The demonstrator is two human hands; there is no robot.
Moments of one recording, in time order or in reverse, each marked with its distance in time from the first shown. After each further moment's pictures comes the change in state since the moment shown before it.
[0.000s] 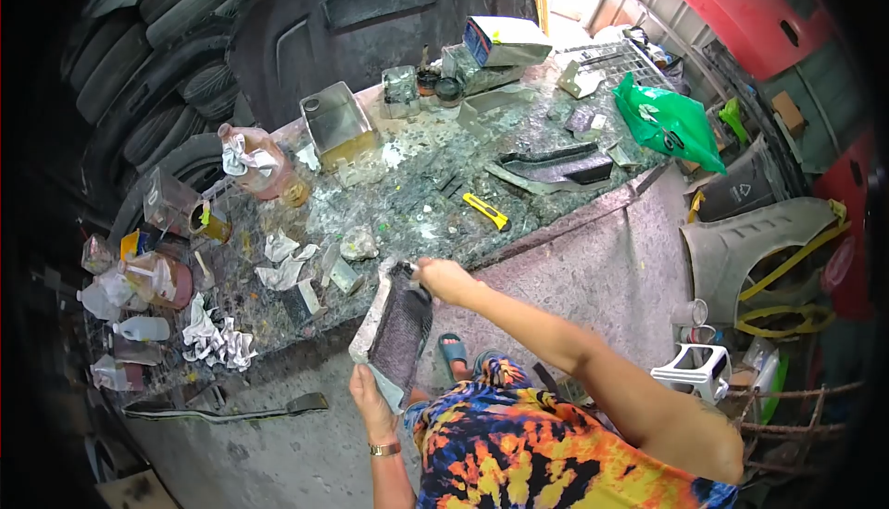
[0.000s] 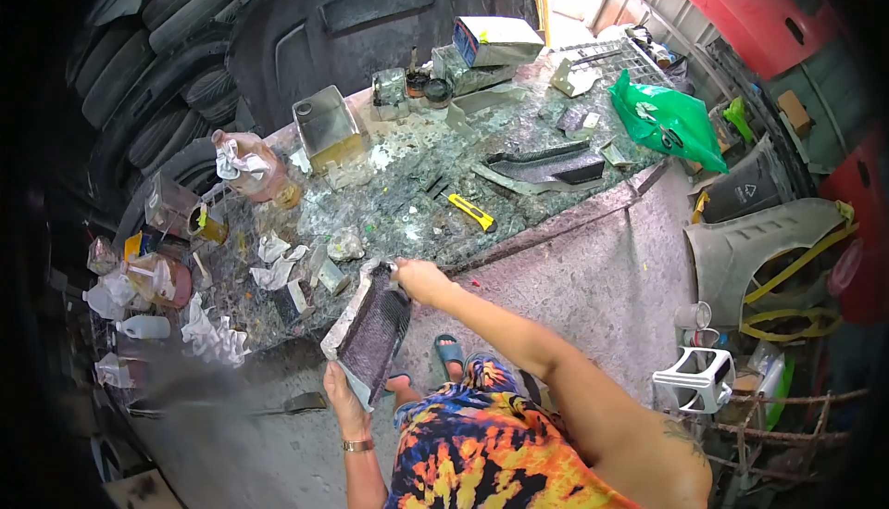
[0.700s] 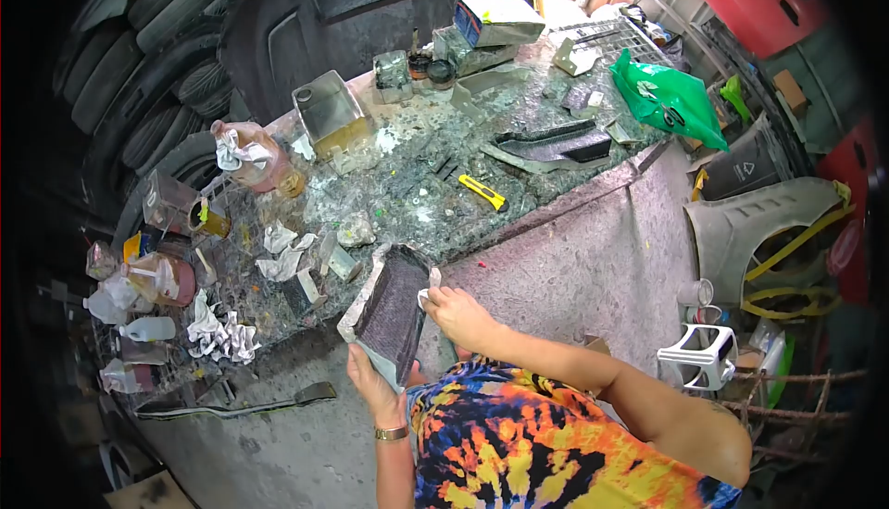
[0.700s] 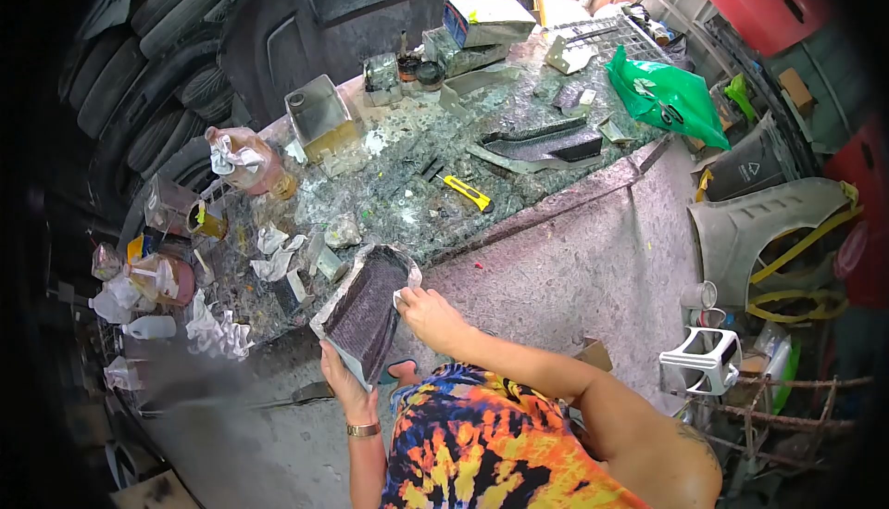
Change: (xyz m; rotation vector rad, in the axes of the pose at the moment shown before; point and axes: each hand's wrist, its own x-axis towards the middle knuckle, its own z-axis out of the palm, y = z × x) left_hand -0.006 0.019 0.034 -0.041 0.111 -0.074; right_hand -0.090 -0.066 -0.003 -0.140 0.119 -0.129
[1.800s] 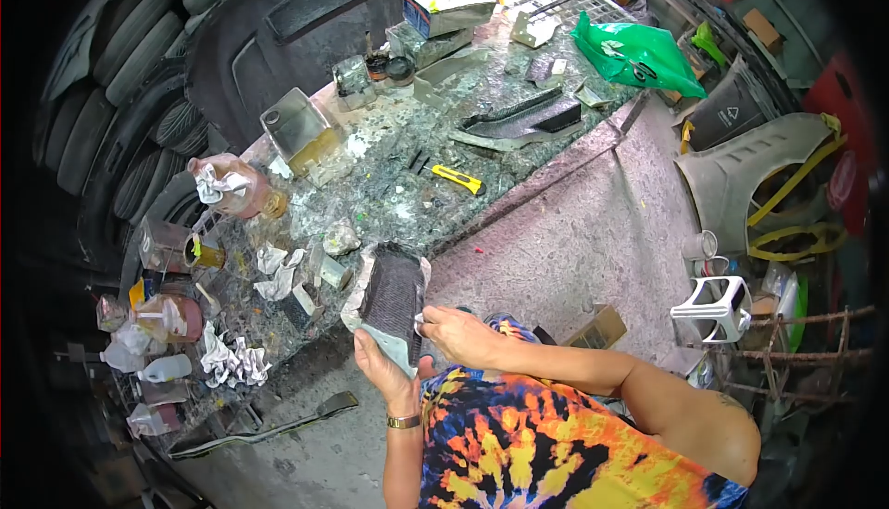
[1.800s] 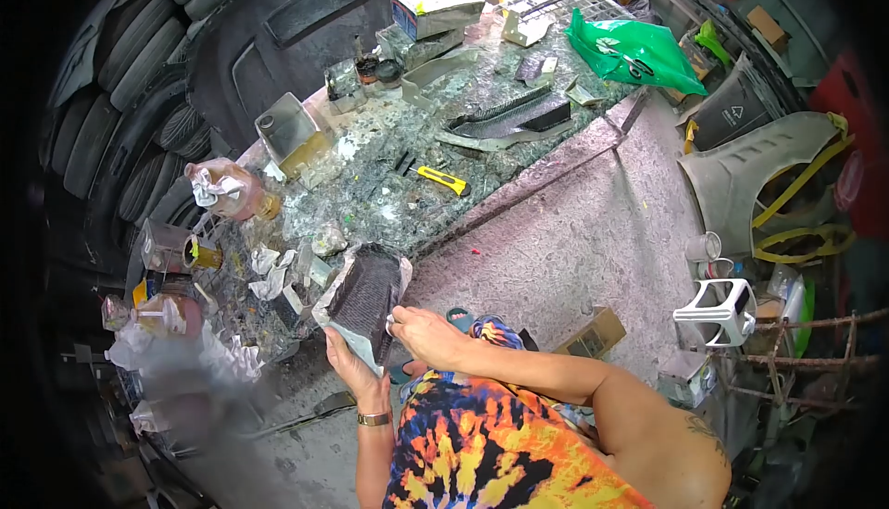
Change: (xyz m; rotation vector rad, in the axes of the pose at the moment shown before) left_hand 0.003 -0.016 0.031 0.045 -0.067 0.113; right_hand -0.038 -0.036 -0.035 0.374 0.017 0.106
